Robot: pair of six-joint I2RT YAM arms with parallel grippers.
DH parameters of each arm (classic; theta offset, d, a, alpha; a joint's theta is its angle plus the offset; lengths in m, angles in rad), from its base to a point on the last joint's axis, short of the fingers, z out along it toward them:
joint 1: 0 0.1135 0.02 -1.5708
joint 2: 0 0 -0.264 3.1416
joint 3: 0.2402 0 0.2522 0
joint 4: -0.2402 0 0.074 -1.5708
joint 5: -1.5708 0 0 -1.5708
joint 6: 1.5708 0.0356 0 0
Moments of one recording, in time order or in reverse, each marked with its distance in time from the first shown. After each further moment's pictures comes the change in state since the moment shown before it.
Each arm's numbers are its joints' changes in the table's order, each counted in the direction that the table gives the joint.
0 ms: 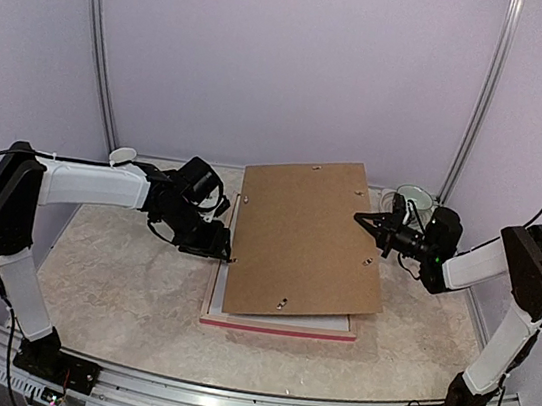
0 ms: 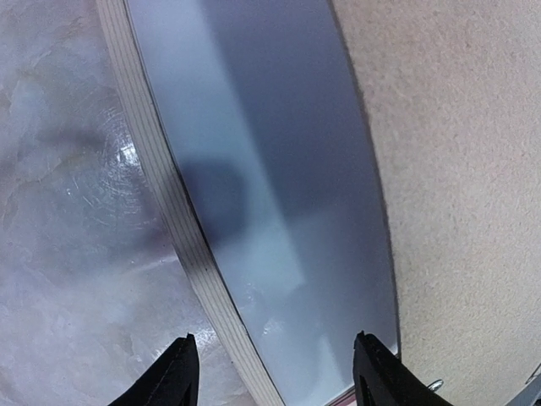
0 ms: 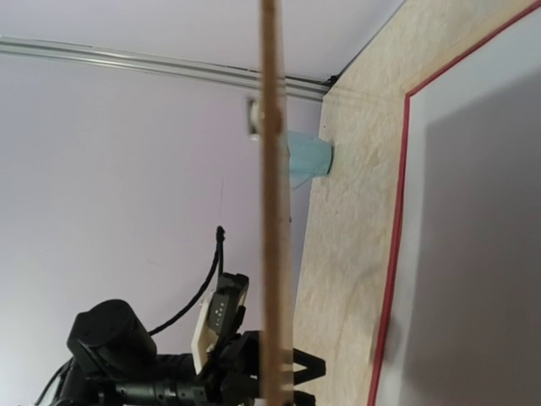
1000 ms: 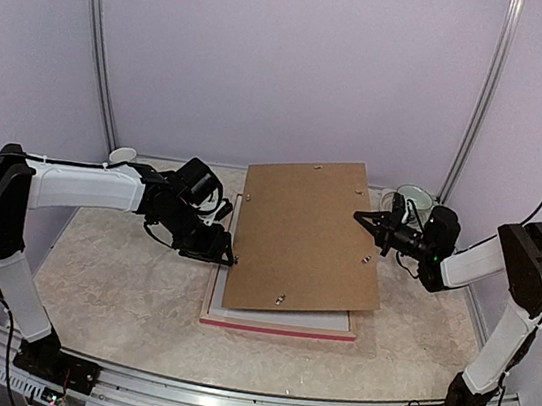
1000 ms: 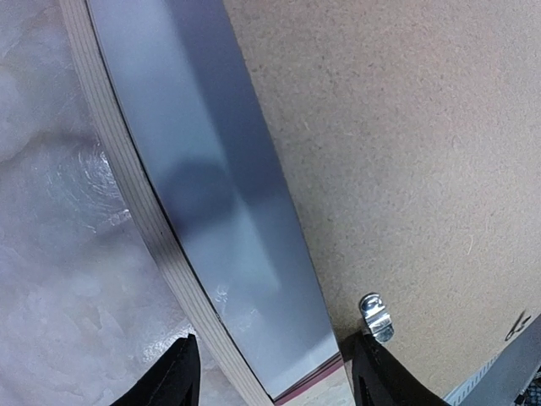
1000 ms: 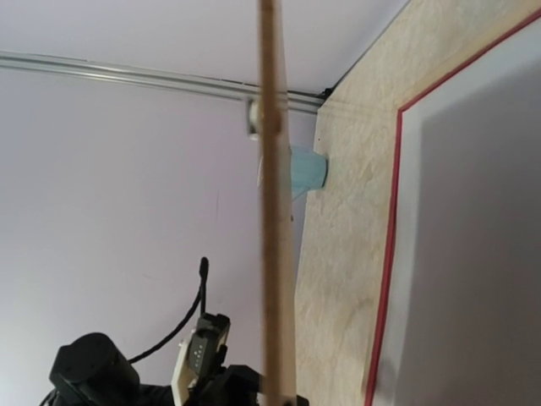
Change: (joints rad) left arm -0.029 -0.052 -0.026 -0.020 -0.045 0.003; right arm 0.000 0.026 0.023 -0.001 -0.023 0.001
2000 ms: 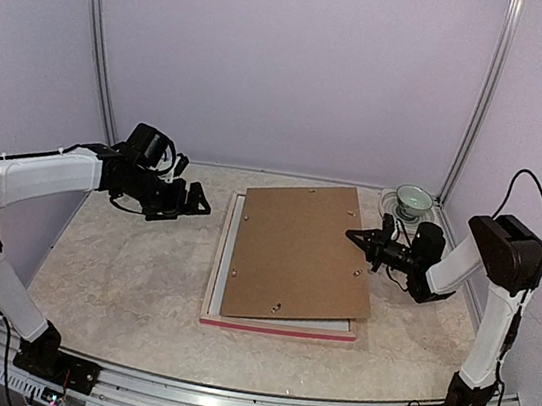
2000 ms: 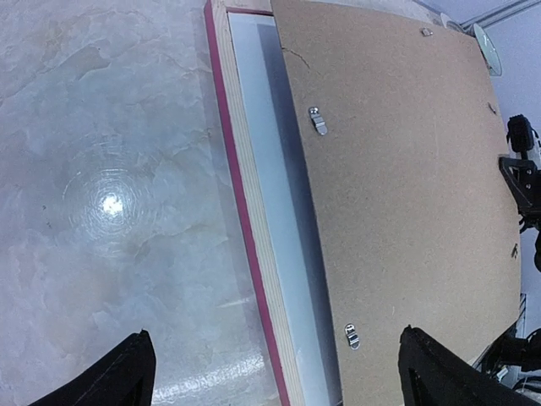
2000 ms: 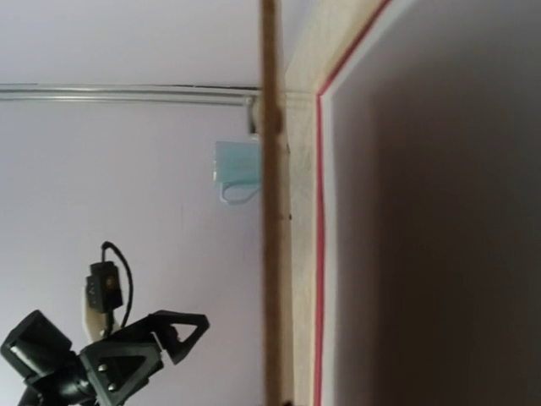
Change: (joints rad) left arm 0.262 -0.159 -0.055 0.101 -0.025 -0.031; right arm -0.006 0.208 0.001 0.137 -0.003 0.054
